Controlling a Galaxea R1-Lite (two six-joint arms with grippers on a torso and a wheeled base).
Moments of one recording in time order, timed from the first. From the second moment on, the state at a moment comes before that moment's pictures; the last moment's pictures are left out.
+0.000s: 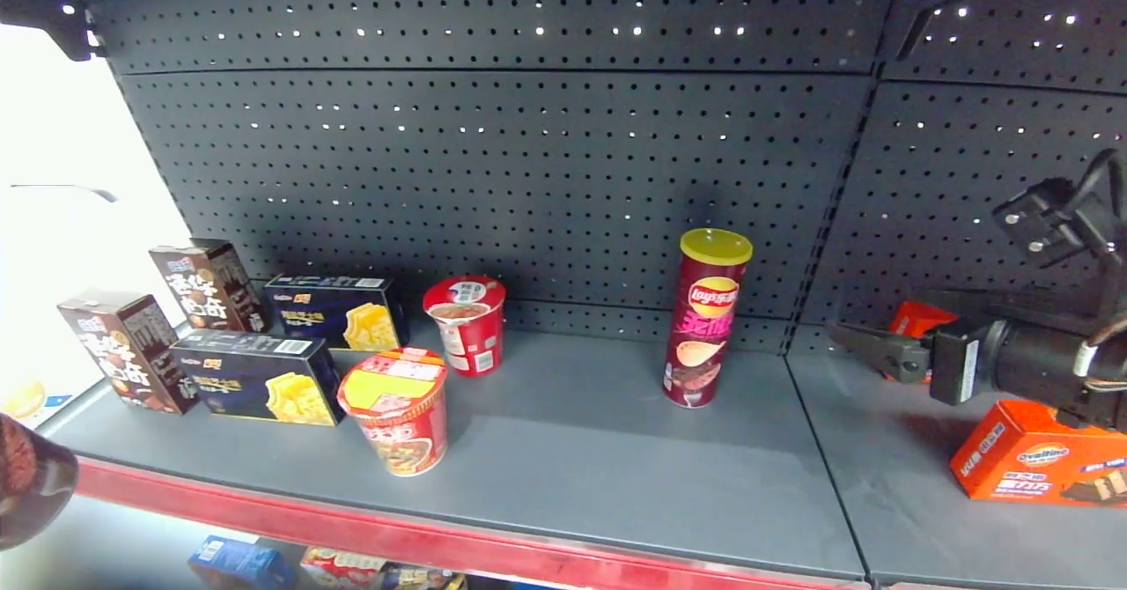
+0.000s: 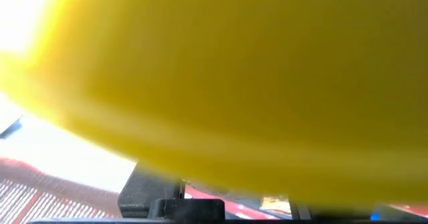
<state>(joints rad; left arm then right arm) -0.12 0.72 -0.70 0.13 0.35 0.01 0.35 1.32 -0.70 -0.41 0.04 -0.10</state>
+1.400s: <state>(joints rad) -0.12 0.61 -0.53 0.13 0.31 0.00 0.16 1.84 -0.66 -1.05 0.65 -0.11</state>
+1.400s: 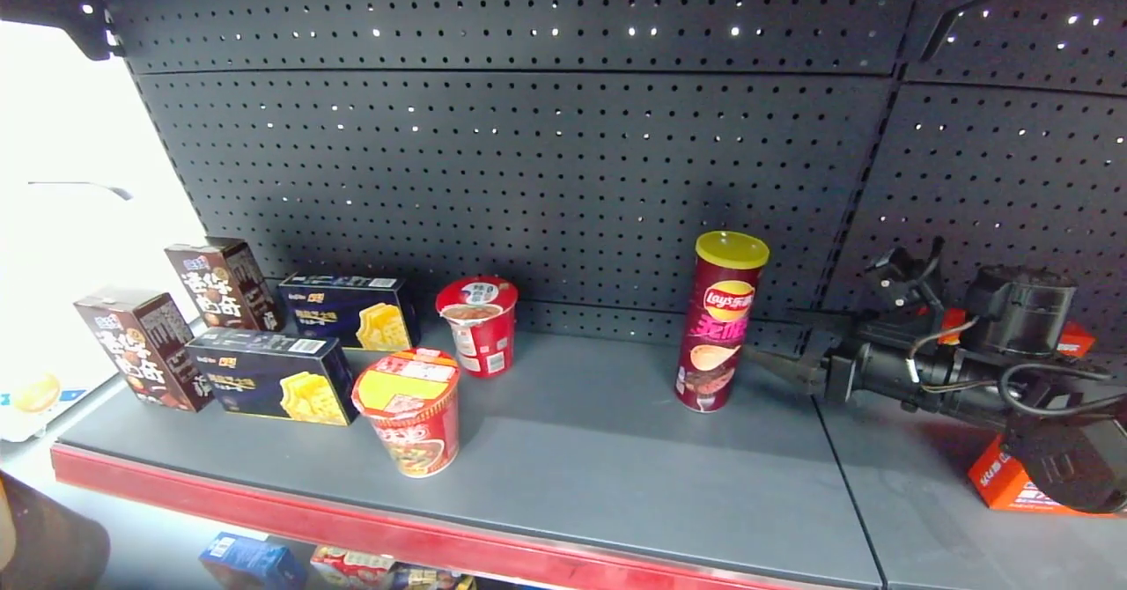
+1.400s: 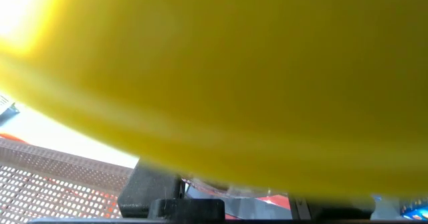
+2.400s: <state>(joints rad) -0.12 0.59 -0.46 0.13 0.32 -0.03 0.21 2.03 -0.74 -1.10 0.68 -0.13</state>
